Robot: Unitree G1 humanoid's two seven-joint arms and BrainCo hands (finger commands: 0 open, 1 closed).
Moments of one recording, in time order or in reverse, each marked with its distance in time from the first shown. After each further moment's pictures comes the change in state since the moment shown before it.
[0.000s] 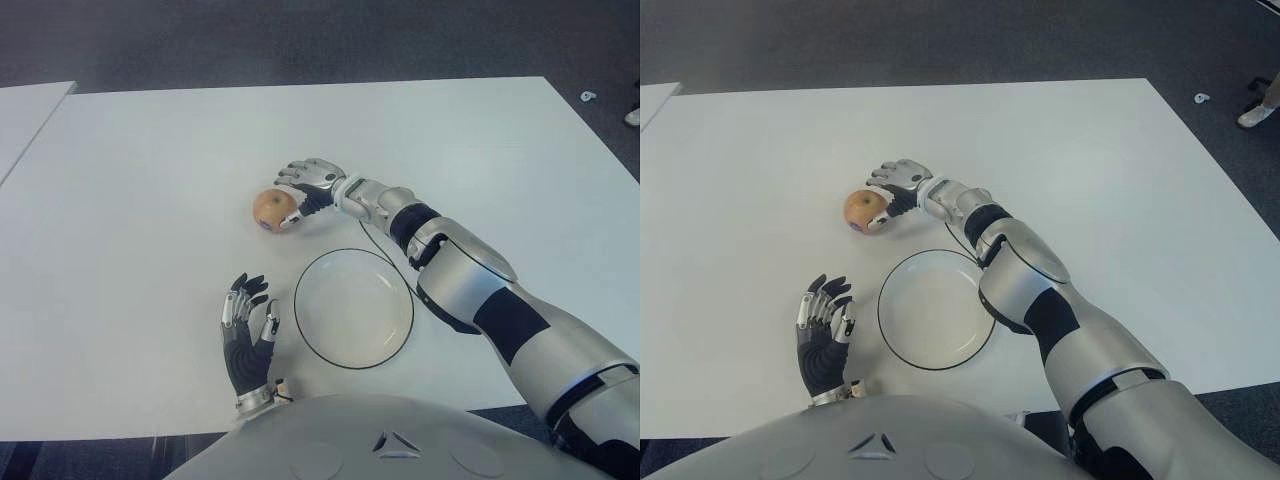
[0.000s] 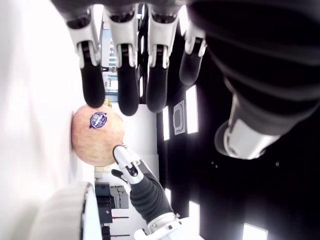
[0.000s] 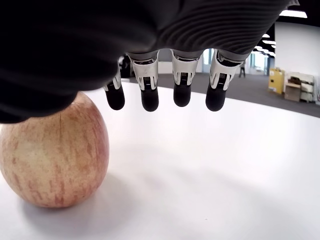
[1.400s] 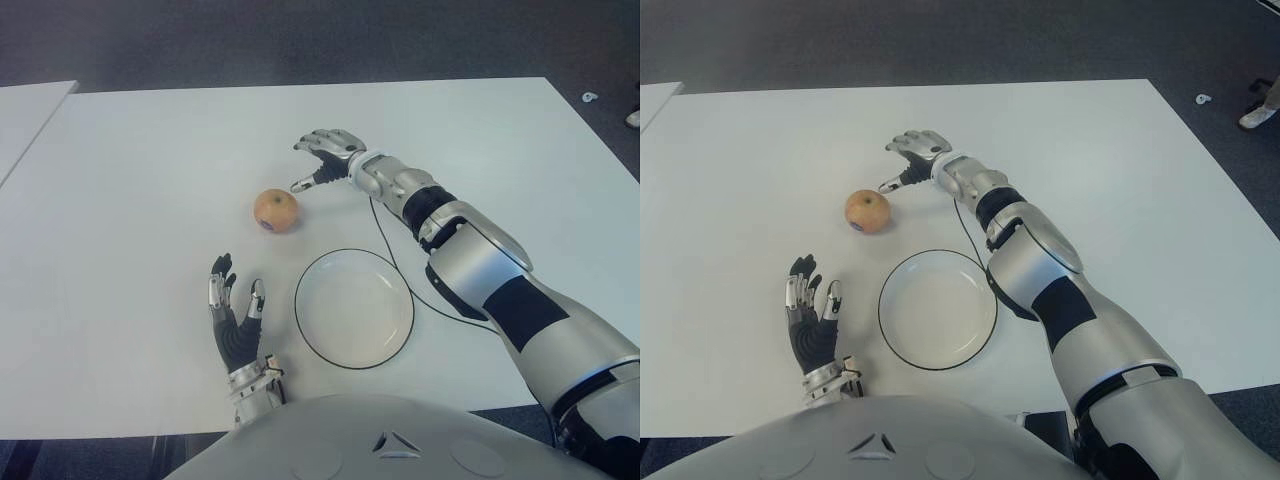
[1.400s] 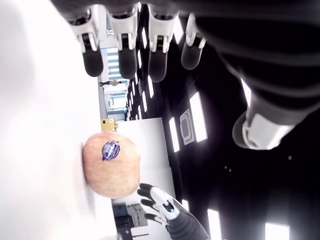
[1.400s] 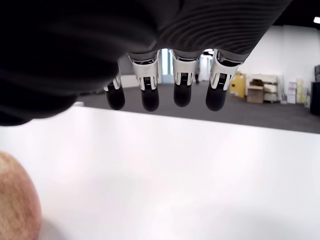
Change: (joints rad) left arm -0.110 -0.002 0.116 -0.023 0.051 0.158 0.066; right arm -0.069 -0.067 -0.139 0.011 0.068 0.083 0.044
